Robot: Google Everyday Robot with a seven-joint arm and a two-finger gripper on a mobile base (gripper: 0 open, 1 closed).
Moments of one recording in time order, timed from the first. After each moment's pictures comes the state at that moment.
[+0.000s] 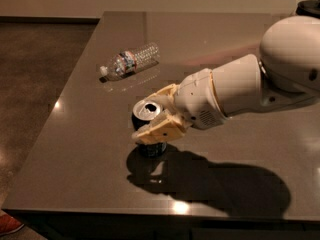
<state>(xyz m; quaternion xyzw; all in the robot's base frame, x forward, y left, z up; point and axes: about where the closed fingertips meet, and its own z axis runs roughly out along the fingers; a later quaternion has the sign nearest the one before) 0.420 0.013 0.914 -0.58 0.67 0.29 0.38</state>
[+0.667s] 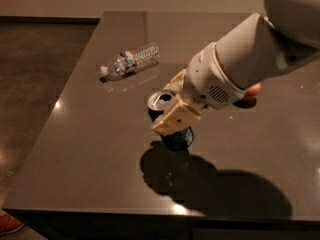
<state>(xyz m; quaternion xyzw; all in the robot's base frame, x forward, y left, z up) 0.423 -0.020 0.935 -0.60 0.72 0.21 0.29</state>
